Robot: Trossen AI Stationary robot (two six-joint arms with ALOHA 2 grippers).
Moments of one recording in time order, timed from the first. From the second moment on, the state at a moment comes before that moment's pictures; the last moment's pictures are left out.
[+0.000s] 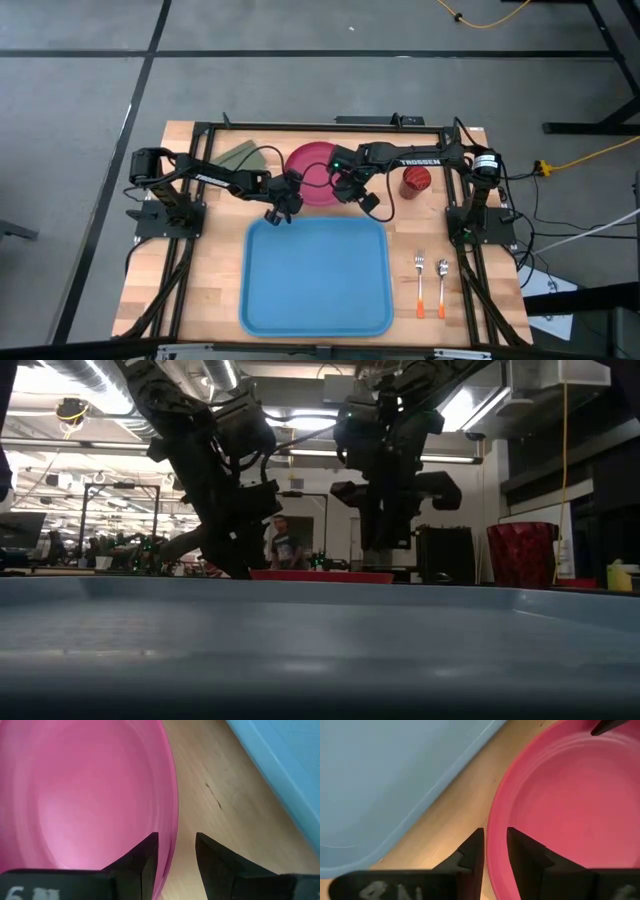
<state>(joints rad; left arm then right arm) 0.16 1.64 0.77 -0.09 -0.14 0.74 -0.24 1.87 1.36 -0.75 -0.21 -1.00</state>
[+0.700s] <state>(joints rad) 0.16 1.64 0.77 -0.09 -0.14 0.74 -0.24 1.94 1.36 -0.74 -0.15 -0.98</state>
